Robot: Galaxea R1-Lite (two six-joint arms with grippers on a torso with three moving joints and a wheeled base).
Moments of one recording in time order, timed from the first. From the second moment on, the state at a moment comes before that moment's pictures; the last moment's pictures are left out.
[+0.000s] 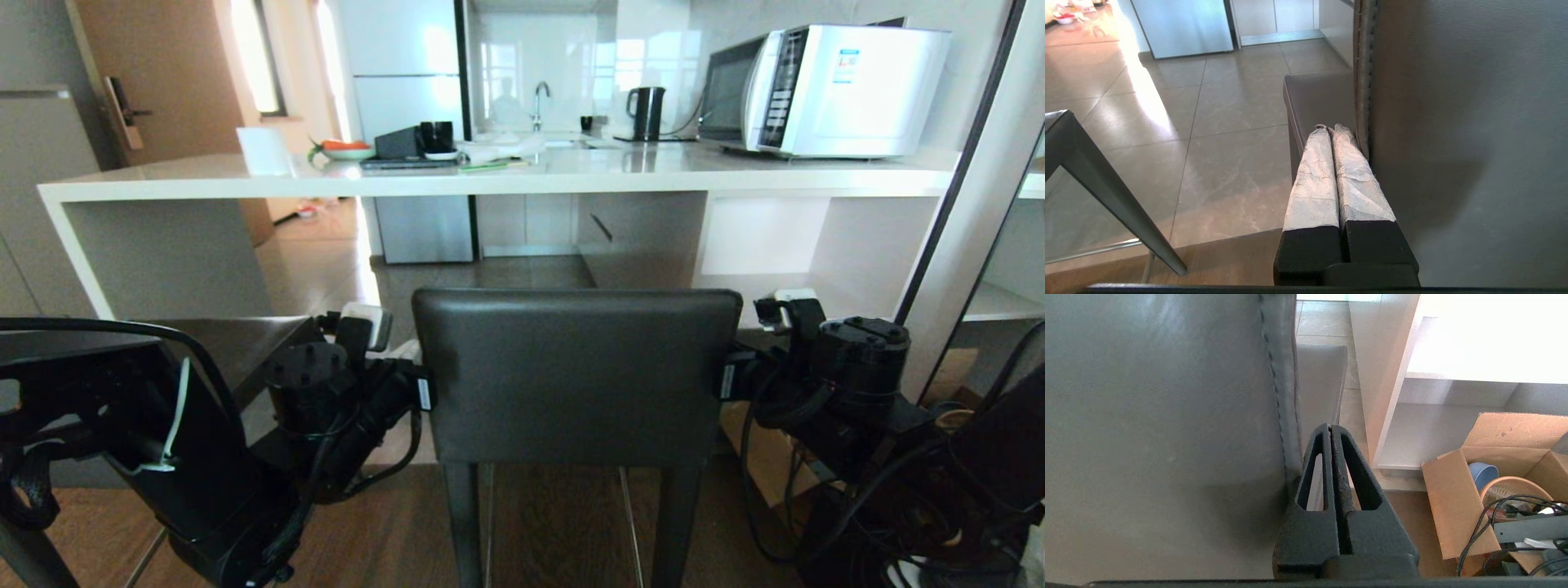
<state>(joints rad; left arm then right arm) -0.49 2.07 -0.57 -1.46 0.22 -0.02 0.35 1.96 -0.58 -1.22 -0.18 0.01</state>
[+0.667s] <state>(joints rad) -0.50 2.11 -0.54 -1.53 0.22 0.01 0.37 2.08 -0.73 -1.22 -0.19 -0.01</state>
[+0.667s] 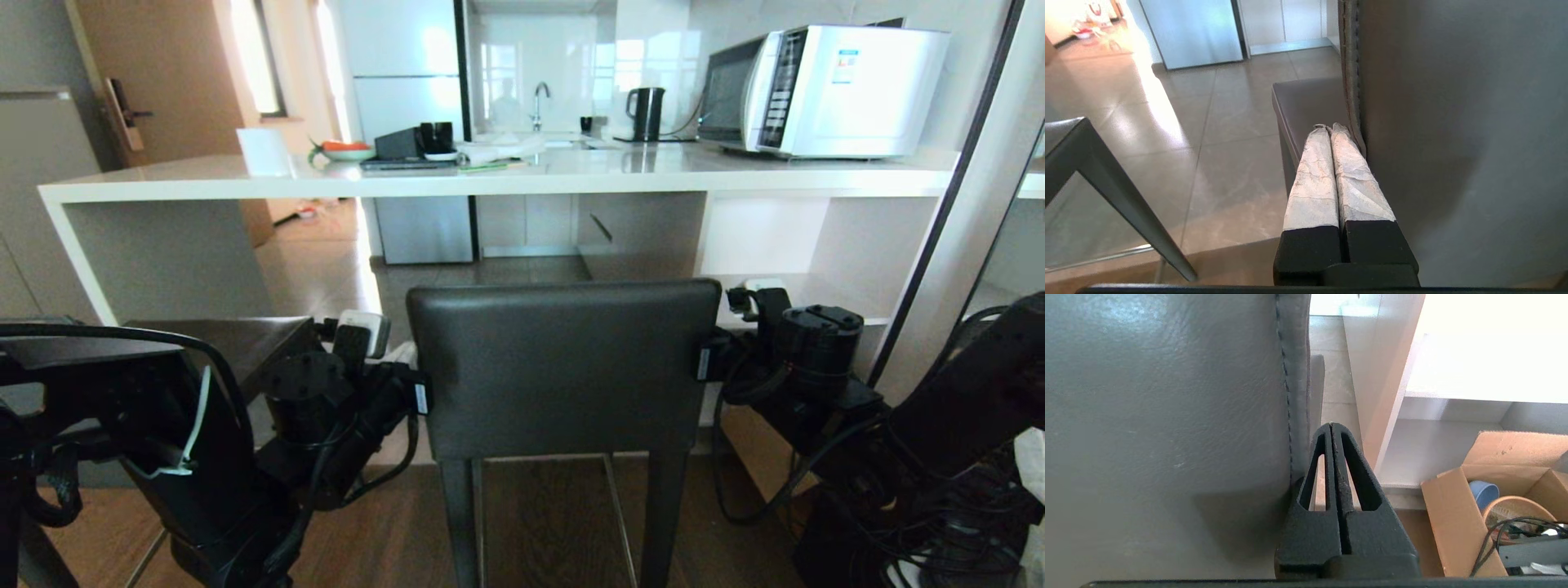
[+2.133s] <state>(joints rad) -0.37 2.24 -0.79 -1.47 0.20 0.12 0.41 2.23 -1.01 -1.13 -0.19 -0.04</state>
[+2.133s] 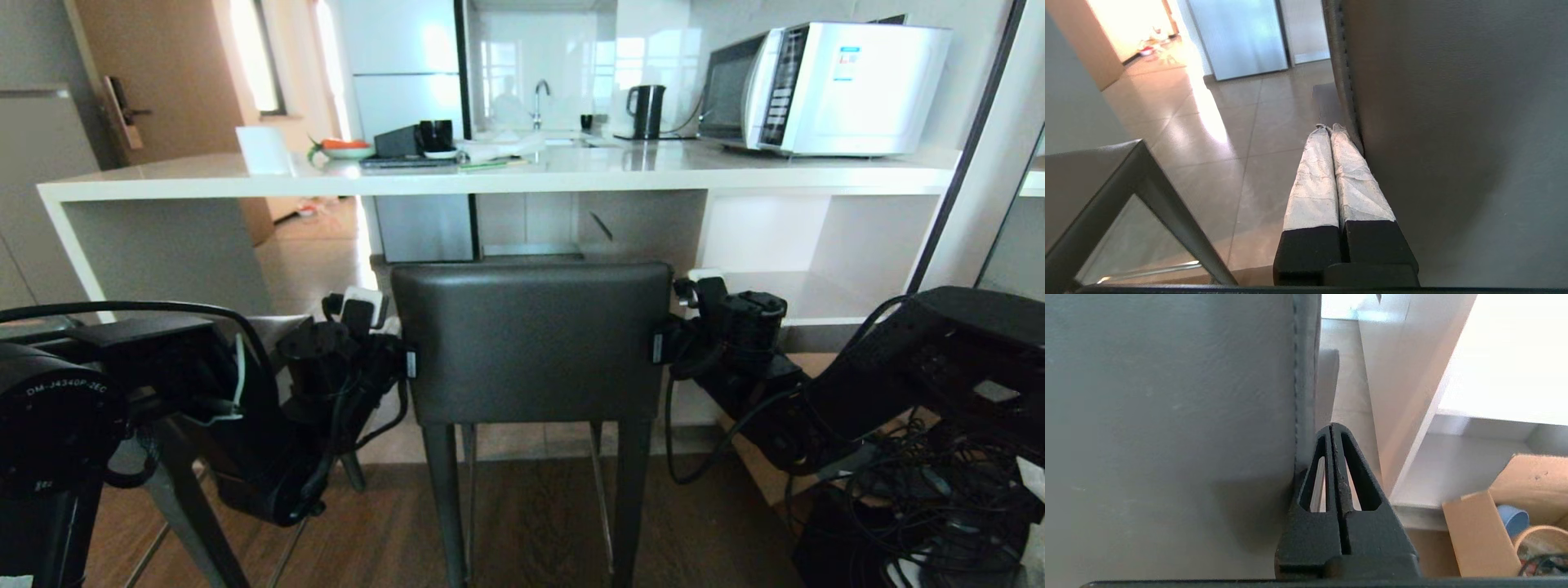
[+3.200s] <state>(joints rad) -0.37 2.37 -1.00 -1.43 0.19 0.13 0.35 2.29 -1.05 -1.14 -0.20 -0.07</state>
